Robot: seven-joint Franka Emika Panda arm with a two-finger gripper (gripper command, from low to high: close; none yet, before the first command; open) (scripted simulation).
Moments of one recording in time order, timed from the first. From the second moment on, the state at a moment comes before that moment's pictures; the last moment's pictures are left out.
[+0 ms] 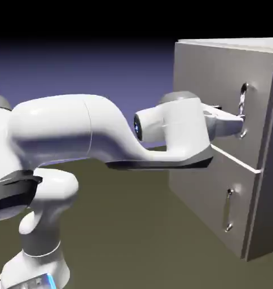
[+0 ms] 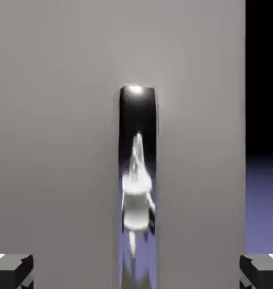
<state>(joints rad) 1.11 -0.93 -1.19 -2.19 -2.89 2.91 2.84</state>
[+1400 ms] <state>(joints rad) 0.13 -1.15 -0.15 -2.90 -1.98 2.53 2.68</state>
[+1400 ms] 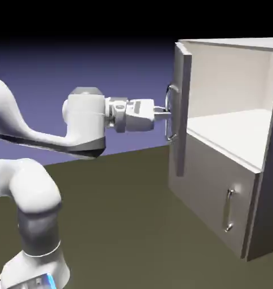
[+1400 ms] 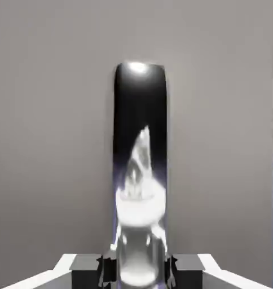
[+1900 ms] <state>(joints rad) 0.23 -1.37 0.29 -3.01 -1.33 2.18 2.44</state>
